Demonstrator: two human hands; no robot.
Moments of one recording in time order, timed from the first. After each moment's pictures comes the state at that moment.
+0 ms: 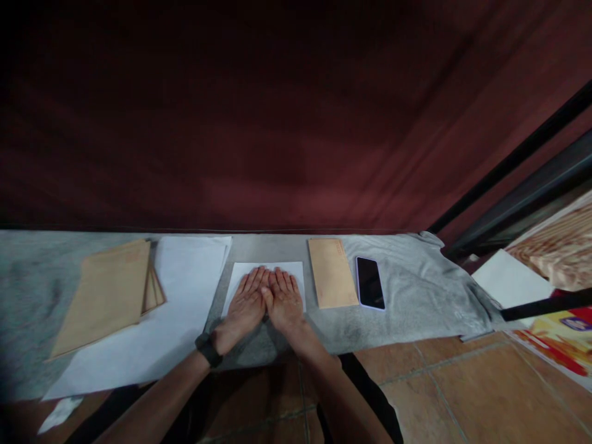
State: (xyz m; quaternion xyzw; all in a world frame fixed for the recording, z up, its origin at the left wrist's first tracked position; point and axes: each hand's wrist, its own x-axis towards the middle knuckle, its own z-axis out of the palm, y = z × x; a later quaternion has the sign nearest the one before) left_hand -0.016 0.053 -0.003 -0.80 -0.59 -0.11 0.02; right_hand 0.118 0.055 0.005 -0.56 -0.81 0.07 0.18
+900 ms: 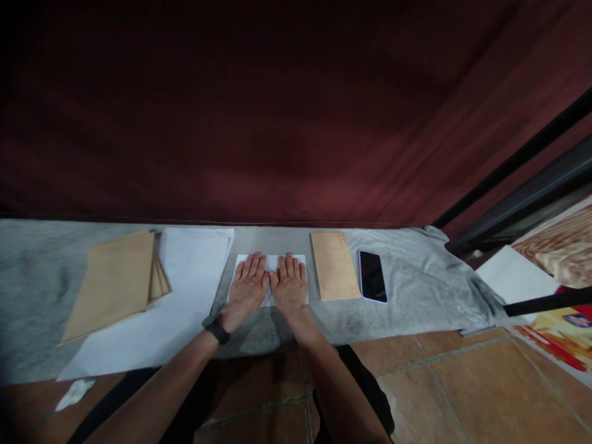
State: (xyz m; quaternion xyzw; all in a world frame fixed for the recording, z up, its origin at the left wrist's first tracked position) left_hand -0.018 0.067 -0.002 -0.75 -0.65 -0.12 0.05; right_hand 0.115 0.074 -0.003 -0.62 -0.77 0.00 0.19
